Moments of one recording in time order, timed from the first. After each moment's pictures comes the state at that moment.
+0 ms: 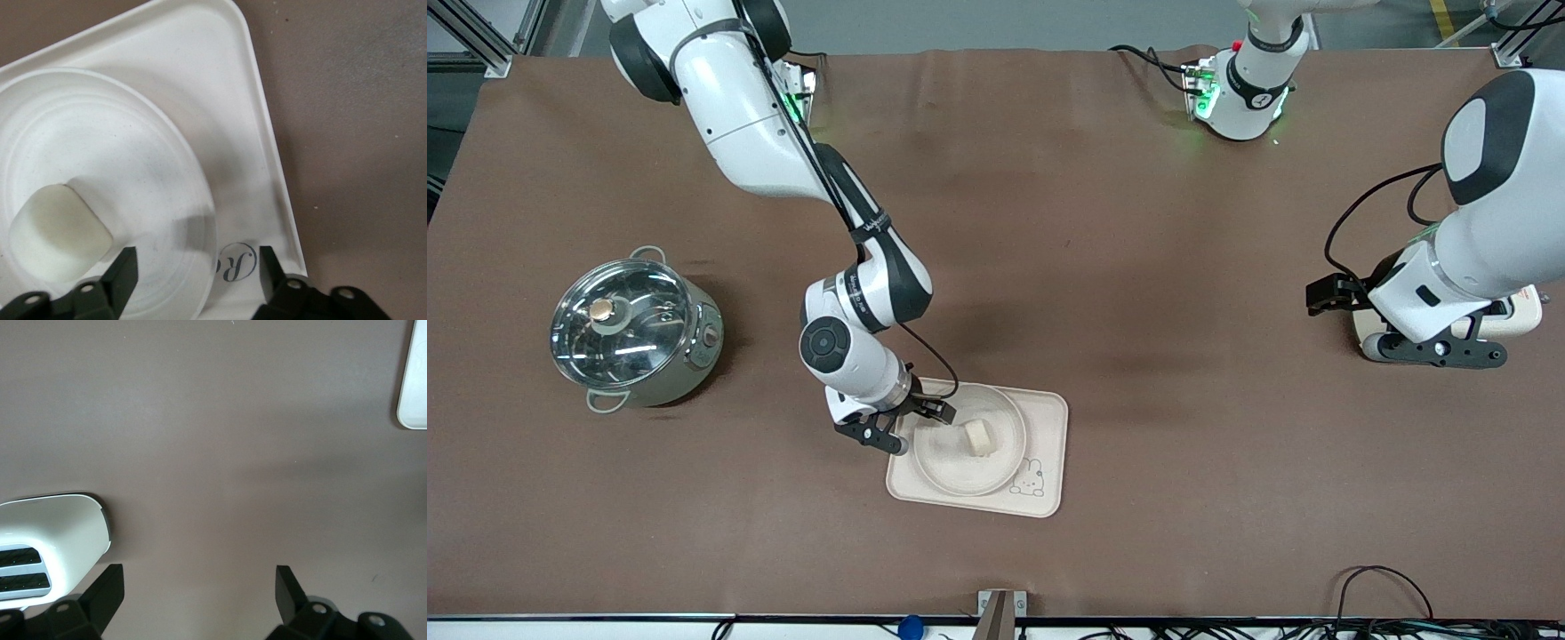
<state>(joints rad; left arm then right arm) 0.02 0.24 -0.18 -1.52 0.04 1.65 -0.05 0.54 0.89 -0.06 -1.36 0.33 2.41 0.65</state>
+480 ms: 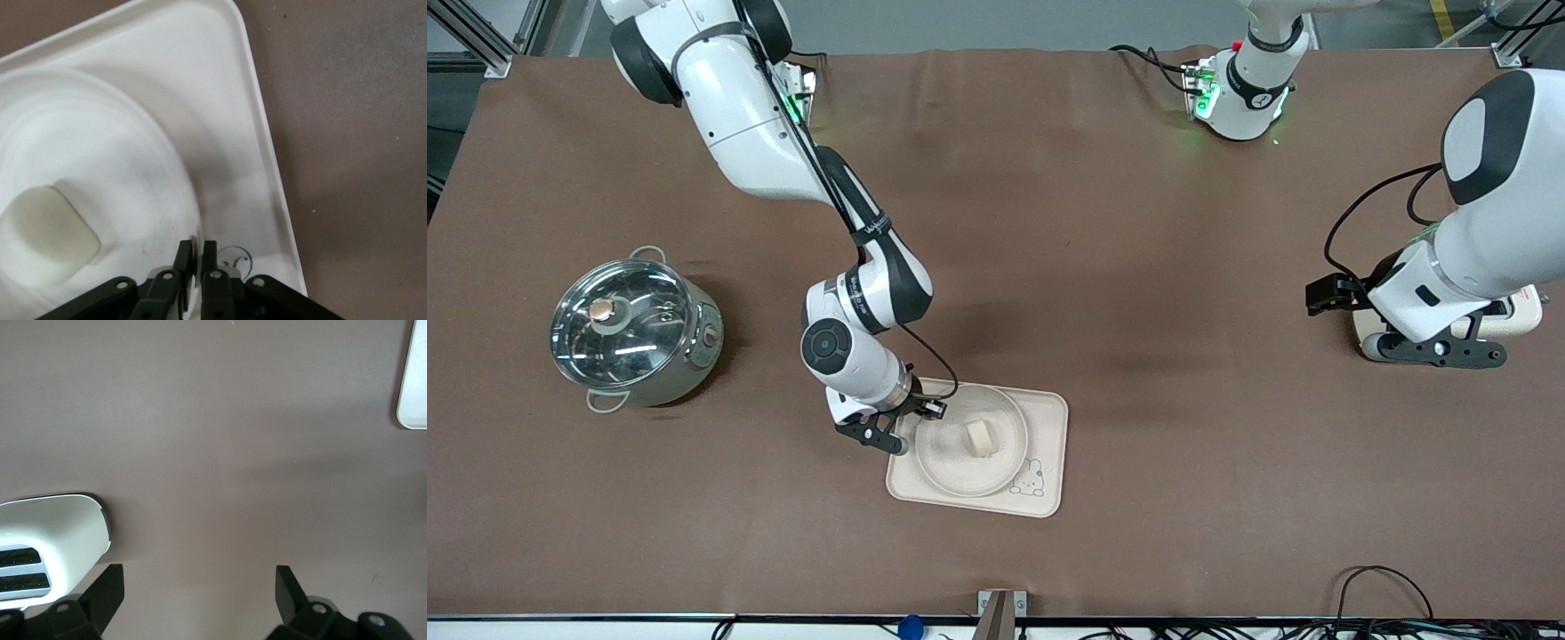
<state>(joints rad) 0.02 0.24 -0.18 -1.52 0.04 1.65 -0.05 0.54 0.90 -0.06 -1.36 0.33 2.42 0.64</state>
